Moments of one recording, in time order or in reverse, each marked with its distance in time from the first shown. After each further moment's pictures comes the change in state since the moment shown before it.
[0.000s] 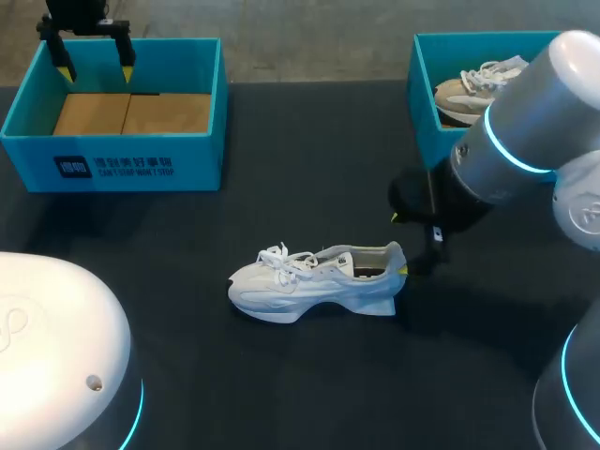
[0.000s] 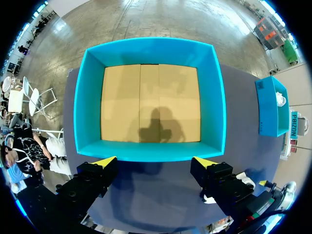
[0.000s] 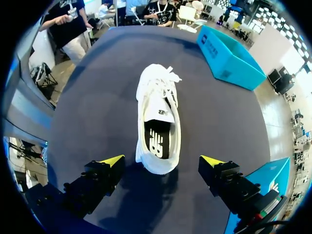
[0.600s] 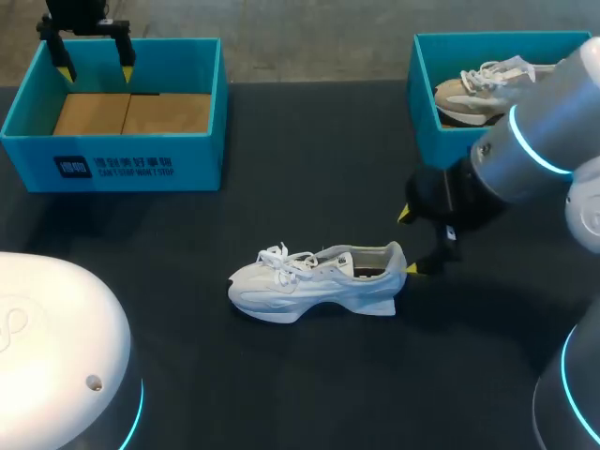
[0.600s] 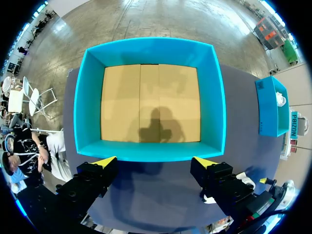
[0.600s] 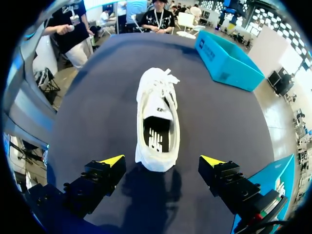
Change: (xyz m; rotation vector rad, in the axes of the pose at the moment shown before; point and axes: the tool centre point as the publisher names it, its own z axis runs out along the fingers) left arm 0.000 0.000 0.000 0.000 0.000 0.000; right arm -0.005 -0.016 0.004 -0.094 0.026 0.004
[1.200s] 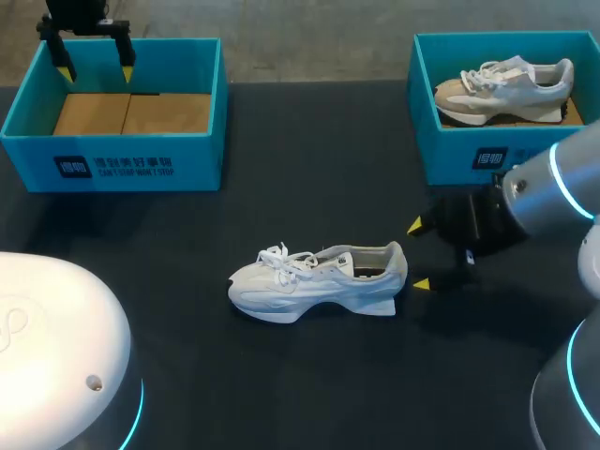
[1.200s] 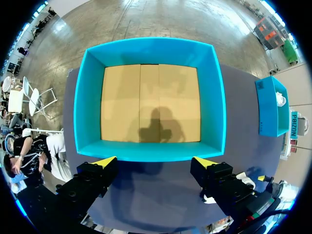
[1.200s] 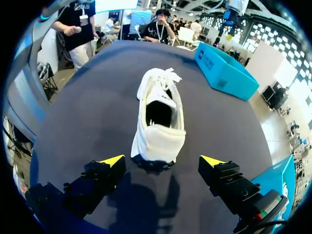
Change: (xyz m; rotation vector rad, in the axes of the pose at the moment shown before) left arm 0.000 0.000 0.000 0.000 0.000 0.000; right arm 0.009 -0.028 0.021 -0.140 -0.072 -0.056
